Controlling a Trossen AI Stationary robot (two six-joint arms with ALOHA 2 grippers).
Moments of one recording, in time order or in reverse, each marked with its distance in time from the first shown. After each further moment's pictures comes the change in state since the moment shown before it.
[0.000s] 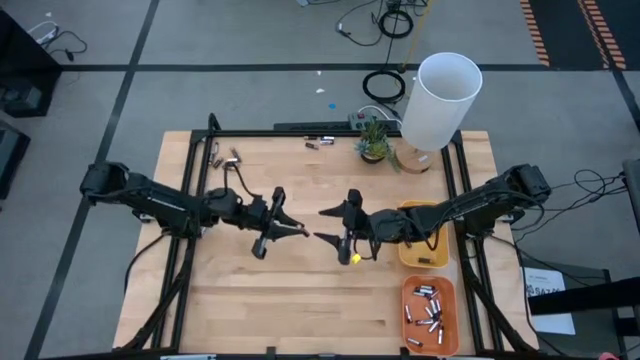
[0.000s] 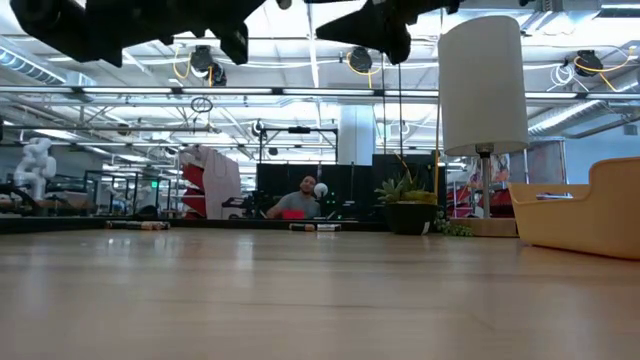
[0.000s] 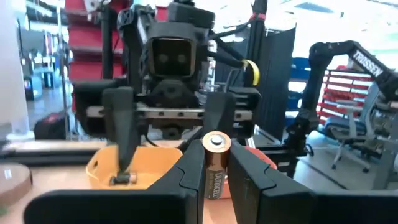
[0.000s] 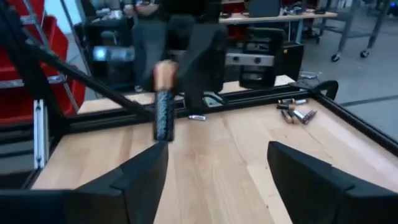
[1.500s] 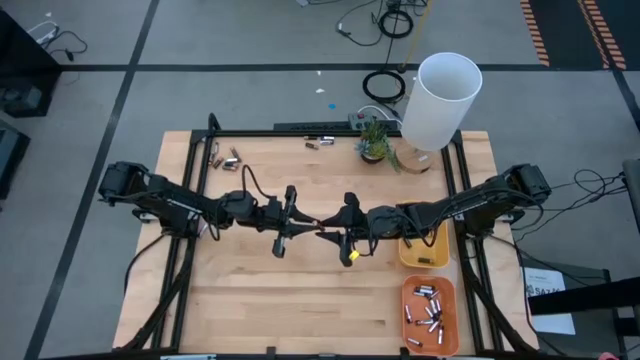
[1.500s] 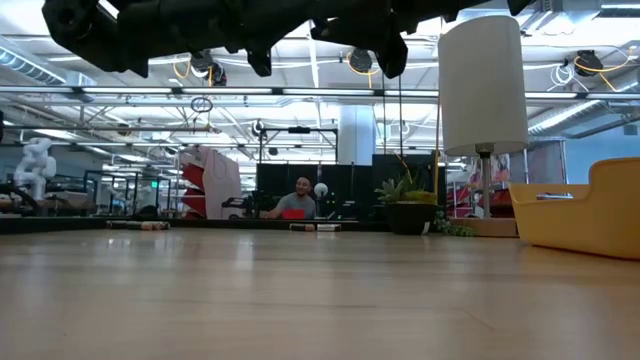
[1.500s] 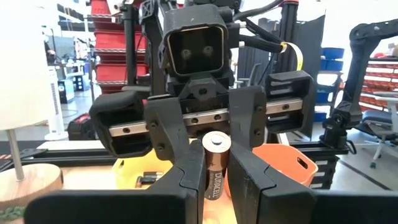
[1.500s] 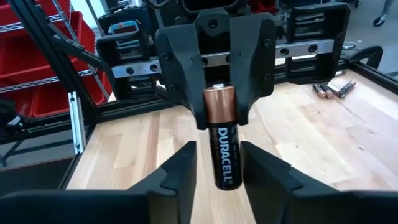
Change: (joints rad) left arm 0.016 0.189 0.089 0.084 -0.085 0.058; right arm -0.037 0.000 0.000 -0.058 -0.152 0.116
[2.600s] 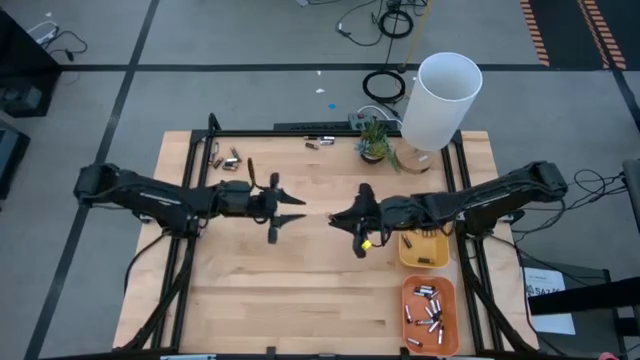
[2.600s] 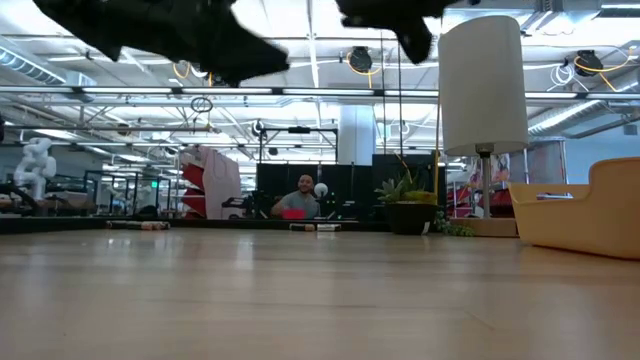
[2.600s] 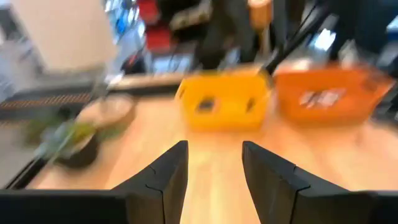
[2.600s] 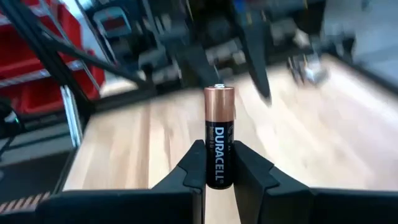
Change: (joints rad) left arm 0.074 -0.260 -0.001 -0.585 -0.124 0.139; right arm -0.017 -0.166 0.001 -0.237 0.003 0.043
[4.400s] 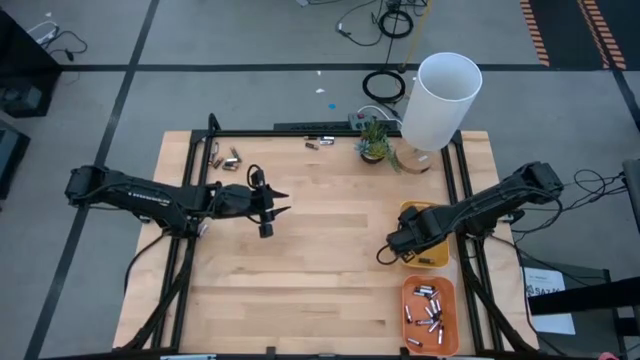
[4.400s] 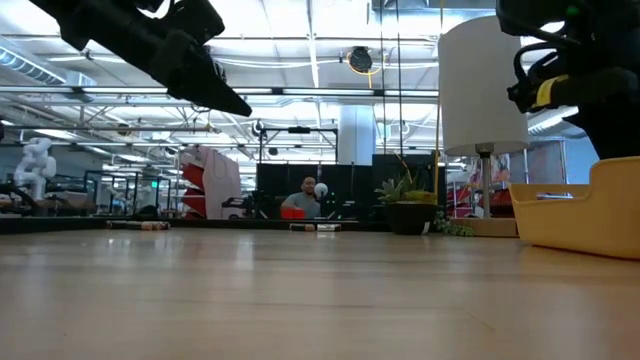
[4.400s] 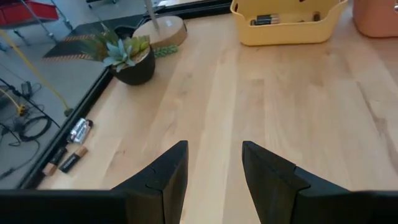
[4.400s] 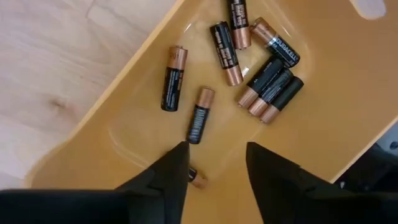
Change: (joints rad) left arm -0.017 -0.116 0.000 -0.400 -0.251 -0.018; right arm 0.124 0.056 -0.003 -1.380 -0.214 0.949
